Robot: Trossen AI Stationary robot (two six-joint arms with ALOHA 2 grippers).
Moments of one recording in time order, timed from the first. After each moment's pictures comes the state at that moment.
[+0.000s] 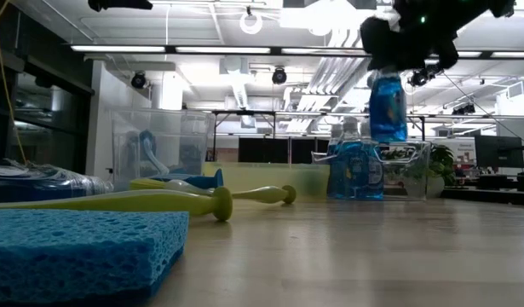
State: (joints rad) left arm -0.12 0.68 0.99 -0.57 -0.57 -0.37; right arm 0.02 0.99 0.65 -0.11 1.18 0.48
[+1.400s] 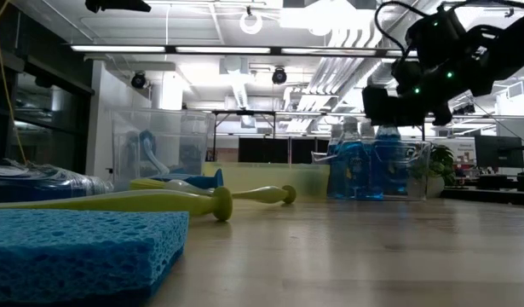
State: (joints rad) left arm -0.12 0.68 0.99 -0.57 -0.62 -0.41; right arm -0.37 1.10 0.30 0.50 0.83 0.28
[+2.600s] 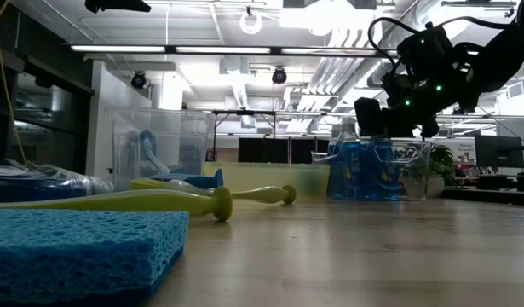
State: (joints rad) left arm -0.12 0.68 0.99 -0.57 -0.62 -0.43; right arm -0.46 1.24 0.30 0.64 0.66 0.26
